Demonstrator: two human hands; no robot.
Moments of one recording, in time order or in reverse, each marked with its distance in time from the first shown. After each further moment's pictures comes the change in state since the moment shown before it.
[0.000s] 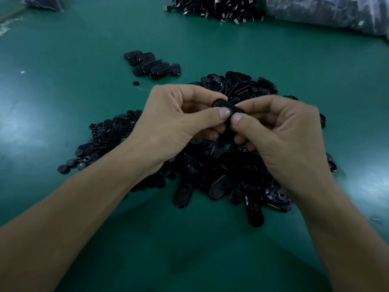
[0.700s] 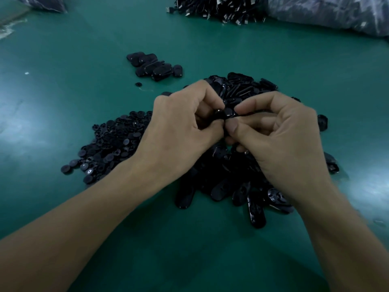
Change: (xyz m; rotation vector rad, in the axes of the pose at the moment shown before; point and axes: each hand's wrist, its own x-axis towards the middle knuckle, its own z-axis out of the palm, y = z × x) left_hand -0.005 -0.010 0.004 0.600 0.149 0.339; right_hand -0.003 -0.002 0.006 -0.071 -0.001 0.025
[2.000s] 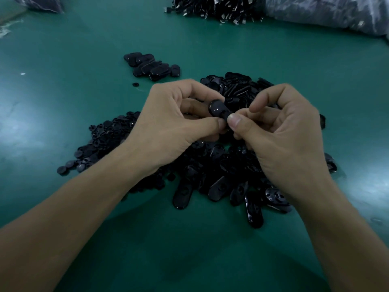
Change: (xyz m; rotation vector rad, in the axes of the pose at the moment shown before) left_hand 0.007 0.008 -0.011 -0.498 -0.156 -0.283; right_hand 0.003 -0.001 -0.002 0.135 -0.010 -0.049
